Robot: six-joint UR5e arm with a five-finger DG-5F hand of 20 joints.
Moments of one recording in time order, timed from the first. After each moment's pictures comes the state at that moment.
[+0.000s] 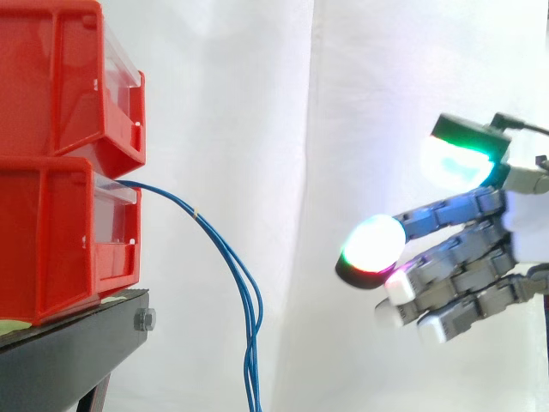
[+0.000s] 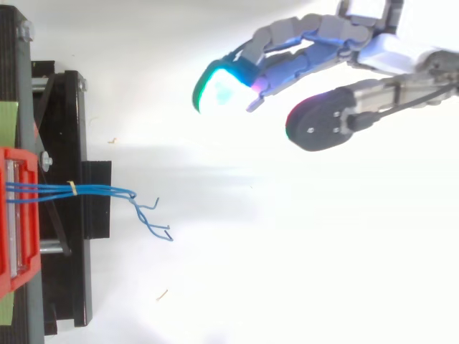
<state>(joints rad) 0.05 -2.06 -1.54 -2.73 -1.36 -0.14</state>
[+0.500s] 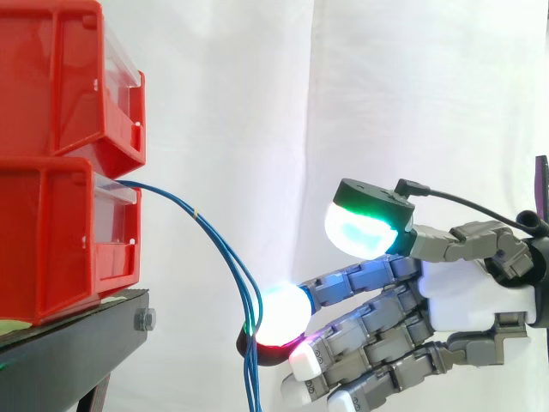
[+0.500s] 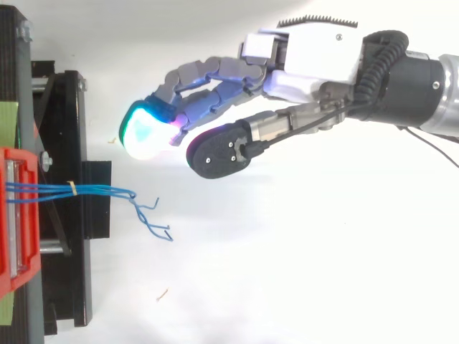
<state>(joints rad) 0.05 -2.25 -1.35 -2.72 -1.42 -0.08</state>
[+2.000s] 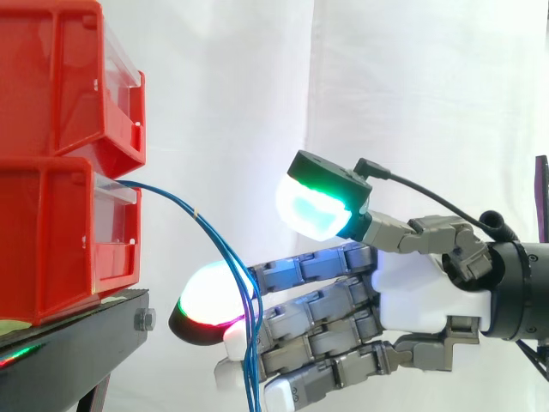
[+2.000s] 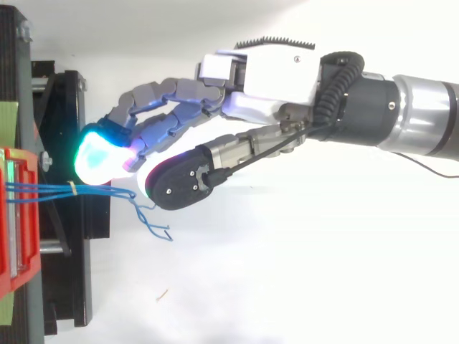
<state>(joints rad) 0.07 -2.34 -1.27 -2.62 -1.42 -0.05</state>
